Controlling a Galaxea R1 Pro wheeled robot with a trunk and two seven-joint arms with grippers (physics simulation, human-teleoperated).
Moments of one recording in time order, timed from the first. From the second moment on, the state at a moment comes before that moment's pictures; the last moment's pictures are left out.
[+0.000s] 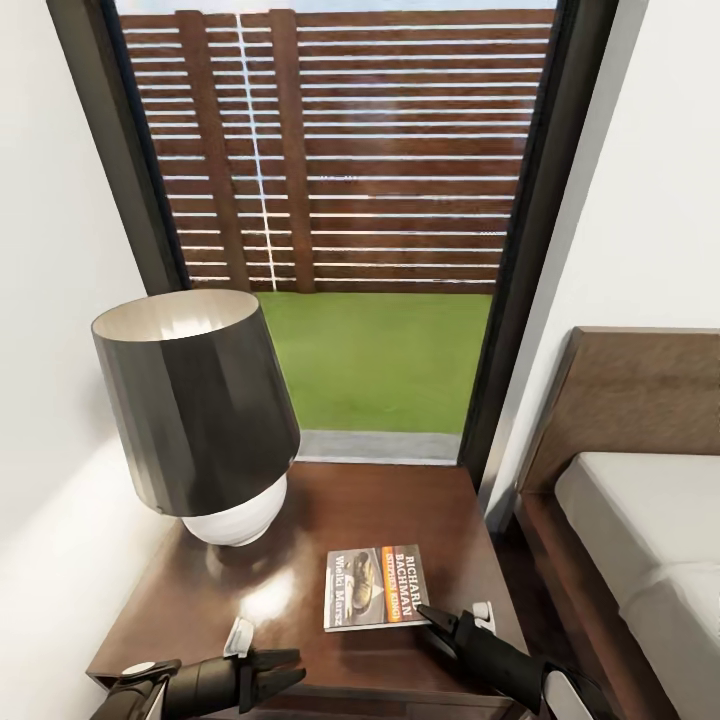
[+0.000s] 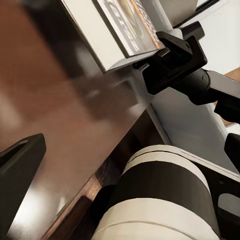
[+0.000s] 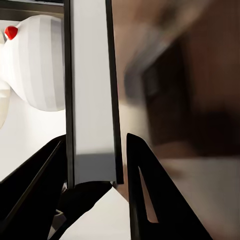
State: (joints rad) left arm -0.40 0.04 0.40 -0.53 -0.25 0.19 -1.51; right arm -0.25 -0.11 0.03 -0.82 -0.84 0.70 0.79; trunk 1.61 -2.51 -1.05
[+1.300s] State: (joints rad) left arm -0.40 0.04 0.39 -0.52 -0.25 0.19 -1.49; right arm -0.25 -0.11 0.02 -0.81 -0.82 0.70 0.78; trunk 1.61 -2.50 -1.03
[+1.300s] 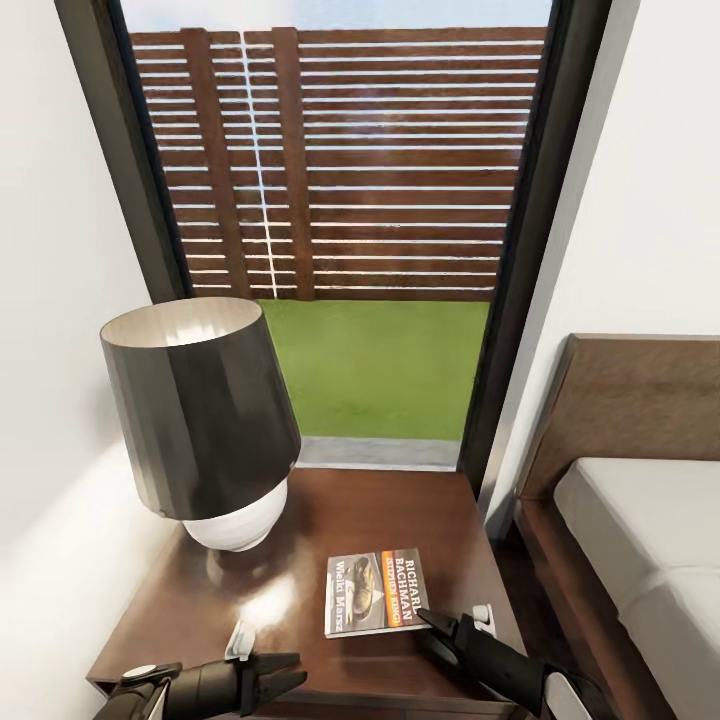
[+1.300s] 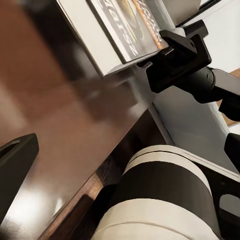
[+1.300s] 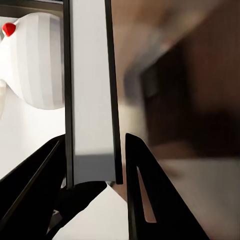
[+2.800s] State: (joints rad) left arm -0.40 0.04 0.40 -0.52 -0.25 0.19 -1.49; right arm -0.25 -0.11 0.02 -0.81 -0.83 0.70 0.78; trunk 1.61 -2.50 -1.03
